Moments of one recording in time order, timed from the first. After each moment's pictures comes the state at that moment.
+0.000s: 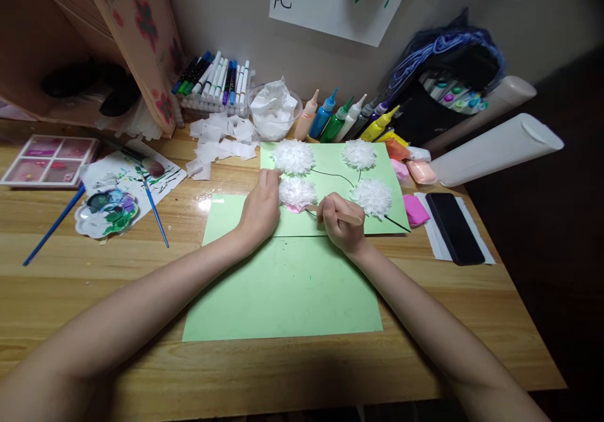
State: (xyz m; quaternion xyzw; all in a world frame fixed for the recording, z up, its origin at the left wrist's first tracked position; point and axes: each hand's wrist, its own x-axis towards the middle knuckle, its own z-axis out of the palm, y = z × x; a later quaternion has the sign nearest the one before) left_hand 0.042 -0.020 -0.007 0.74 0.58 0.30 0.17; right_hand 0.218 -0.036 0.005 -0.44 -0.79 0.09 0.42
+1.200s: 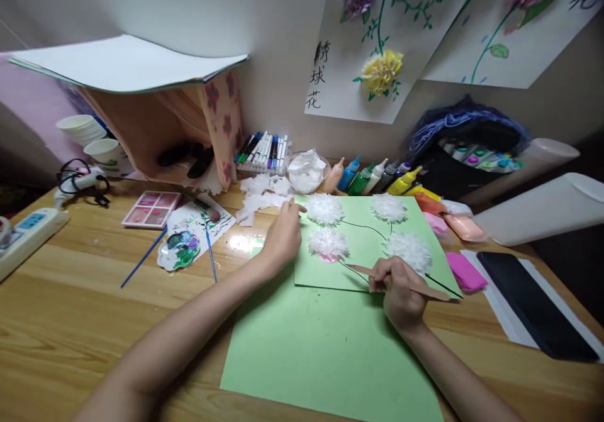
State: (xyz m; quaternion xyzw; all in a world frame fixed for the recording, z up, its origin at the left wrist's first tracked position) left_hand 0.011 0.002 0.026 0.73 0.61 0.27 0.18; right_hand 0.230 -0.059 -0.004 -0.46 -0.58 0.34 0.58
